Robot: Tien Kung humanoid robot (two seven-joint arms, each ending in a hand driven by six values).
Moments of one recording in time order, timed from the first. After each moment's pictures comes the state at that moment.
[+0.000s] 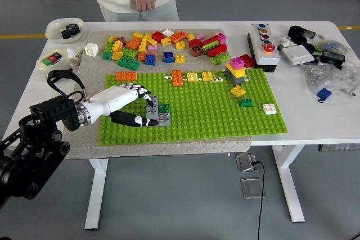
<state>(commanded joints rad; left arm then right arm) -0.50 0.24 -1.13 -1.18 2.27 -0.32 -0.22 0.07 -0.09 1.65 0.18 -1.75 0.02 -0.09</state>
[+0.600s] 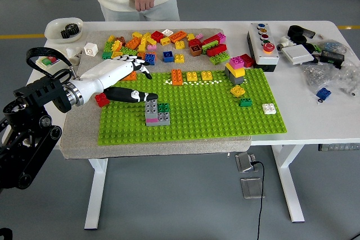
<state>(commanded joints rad) -0.52 0.24 -1.25 -1.32 2.22 -0.31 -0.20 0.07 -0.09 1.65 0.18 -1.74 0.02 -0.09</state>
